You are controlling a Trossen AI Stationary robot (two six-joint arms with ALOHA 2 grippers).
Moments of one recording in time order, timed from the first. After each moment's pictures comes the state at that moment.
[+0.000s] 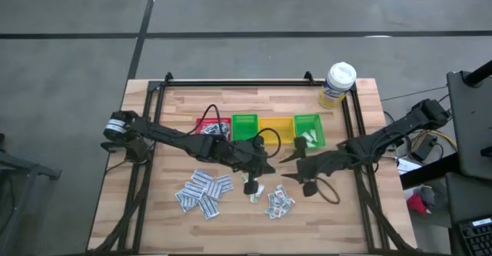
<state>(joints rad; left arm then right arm) -0.20 1.72 1.38 -0.11 -0.02 -0.12 0.42 1.20 0.79 -0.13 0.35 -0.07</state>
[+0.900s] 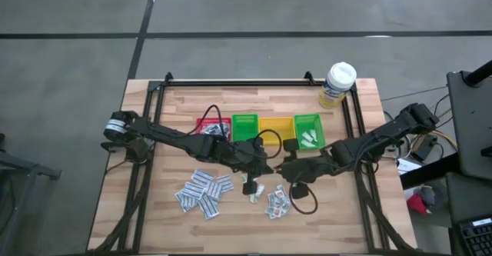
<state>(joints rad) -0.20 1.72 1.38 -0.15 -0.02 -0.13 0.41 1.40 1.08 -0.47 0.37 0.00</state>
